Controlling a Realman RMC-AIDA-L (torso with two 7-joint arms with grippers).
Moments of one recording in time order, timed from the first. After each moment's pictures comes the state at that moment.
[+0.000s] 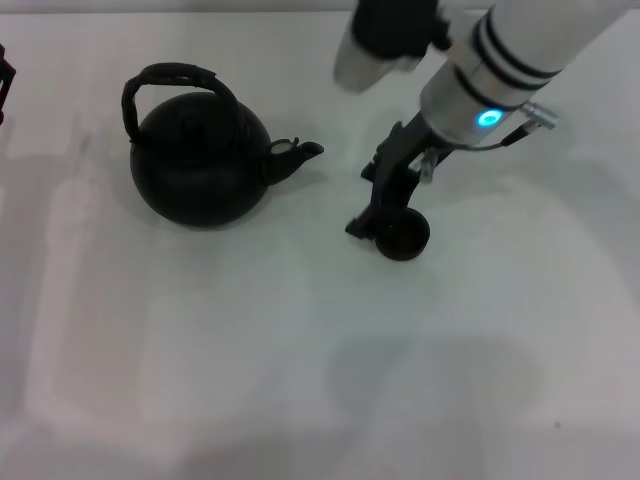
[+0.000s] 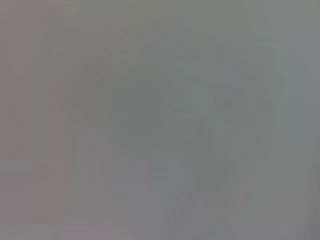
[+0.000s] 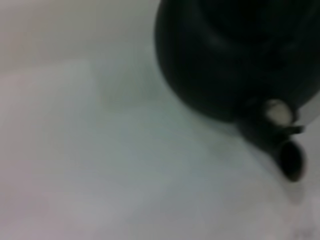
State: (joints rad) left arm -0.43 -2.08 0.08 -0.16 1.19 1.37 -0.26; right arm 0.99 2.02 -1.71 -0.72 -2.22 -1.19 2.26
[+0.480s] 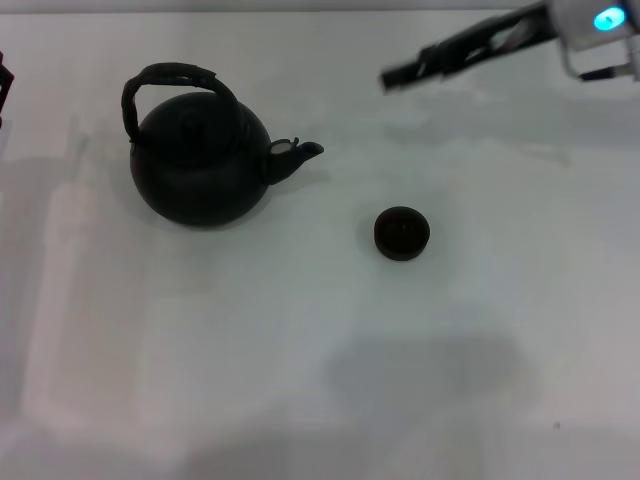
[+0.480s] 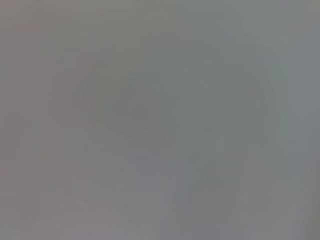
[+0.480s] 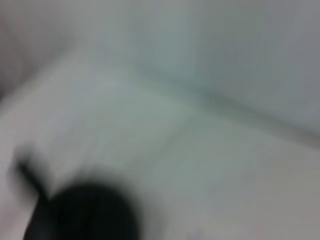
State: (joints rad) left arm -0.42 -2.08 0.08 -0.16 1.19 1.37 -0.26; right arm 0.83 1.99 -1.01 -0.71 -2.19 -1.21 2.21
